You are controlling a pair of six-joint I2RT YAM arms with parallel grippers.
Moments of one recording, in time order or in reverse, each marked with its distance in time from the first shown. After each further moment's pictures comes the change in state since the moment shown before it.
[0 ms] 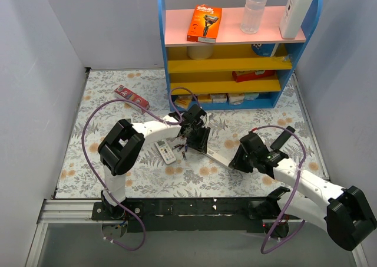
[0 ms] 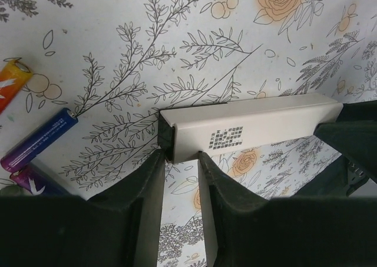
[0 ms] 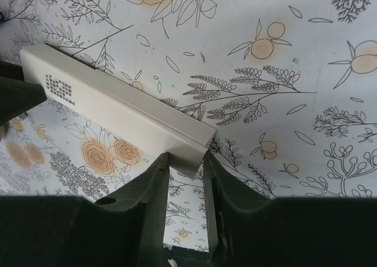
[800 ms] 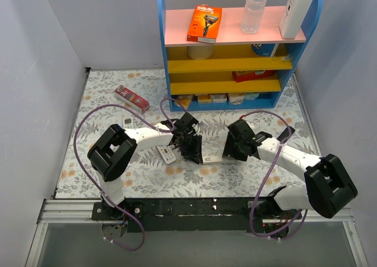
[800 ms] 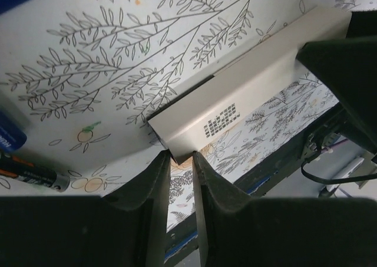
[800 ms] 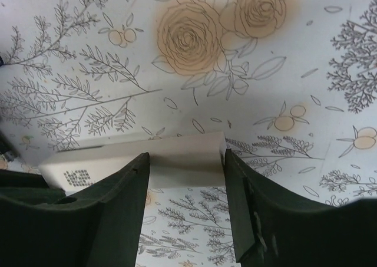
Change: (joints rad) left arm 0.004 -0.113 -0.195 0.064 0.109 -0.240; right arm 0.001 0.302 0.220 -0.016 0.054 -0.121
